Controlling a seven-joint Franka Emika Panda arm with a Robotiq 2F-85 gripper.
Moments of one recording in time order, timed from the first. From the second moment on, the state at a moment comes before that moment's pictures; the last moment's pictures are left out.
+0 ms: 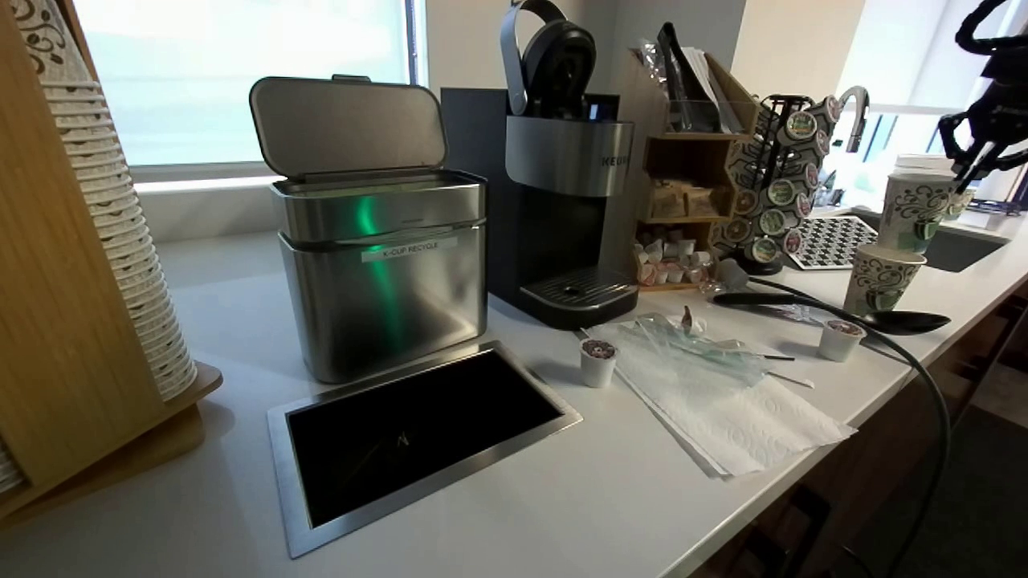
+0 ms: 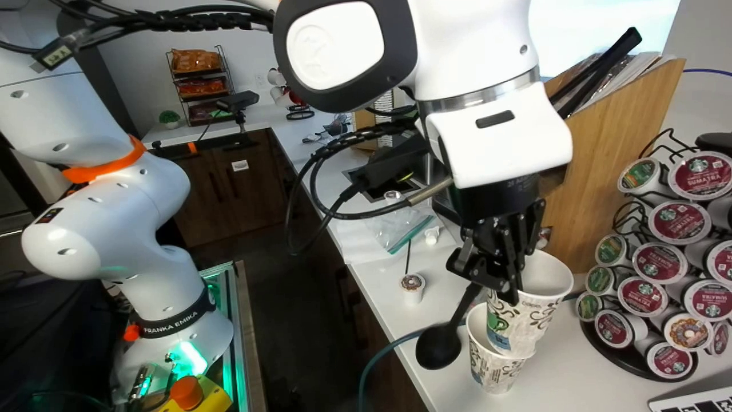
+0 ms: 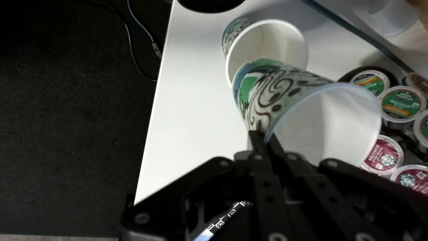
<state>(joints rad) -0.46 -0.15 -0.31 -2.21 -0.03 2.33 0.57</state>
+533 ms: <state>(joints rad) -0.44 -0.17 -0.31 -2.22 -0.03 2.33 0.57</state>
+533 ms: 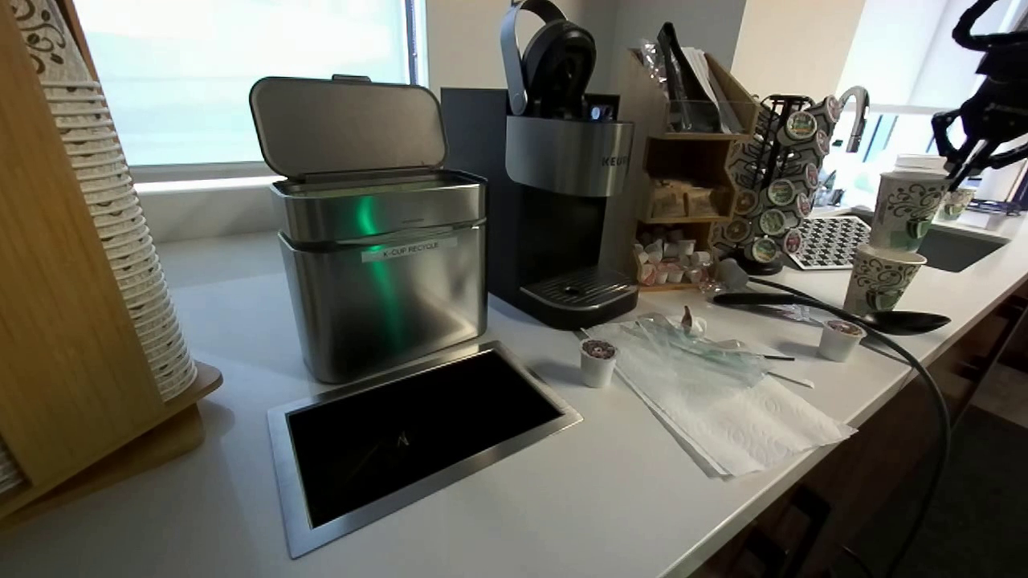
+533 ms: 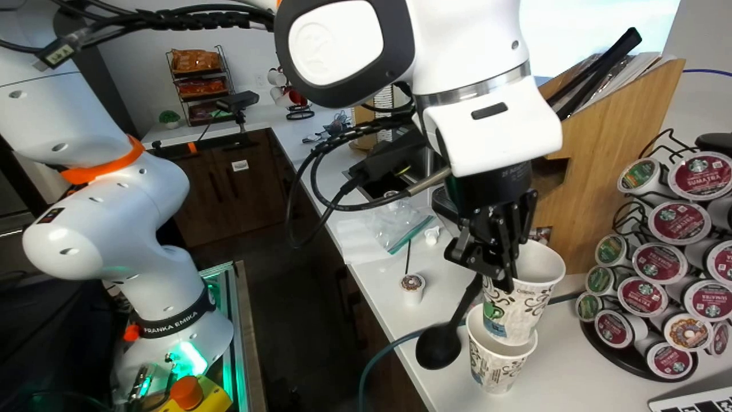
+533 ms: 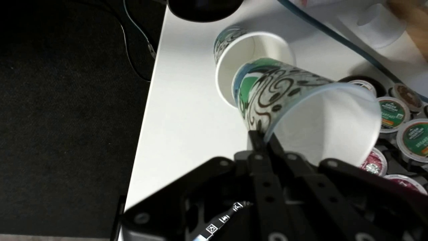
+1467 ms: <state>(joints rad) -0.43 -0.25 -0.30 -2.25 -0.05 2.26 0.49</state>
